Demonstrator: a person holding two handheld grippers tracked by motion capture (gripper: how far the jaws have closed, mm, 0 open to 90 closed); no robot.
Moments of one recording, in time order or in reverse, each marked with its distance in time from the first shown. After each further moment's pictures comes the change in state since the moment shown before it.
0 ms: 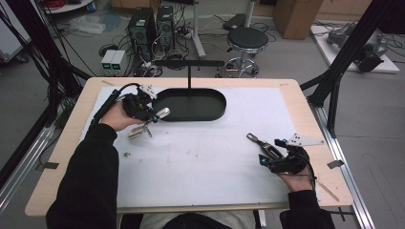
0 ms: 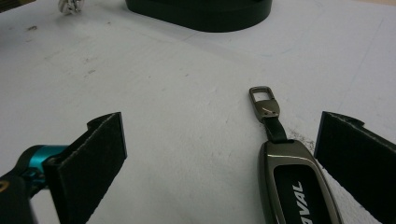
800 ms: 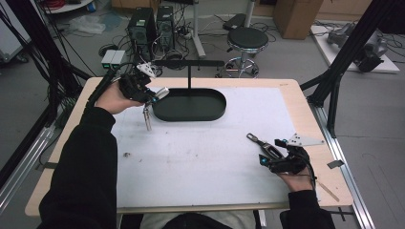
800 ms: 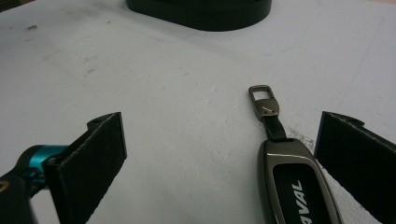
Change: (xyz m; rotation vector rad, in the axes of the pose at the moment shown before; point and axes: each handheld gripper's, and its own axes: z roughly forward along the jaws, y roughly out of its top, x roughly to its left) left arm 0.009 0.043 -0.045 -0.057 0.074 0.035; right arm -0.001 -0.001 0.000 0.000 0.001 -0.003
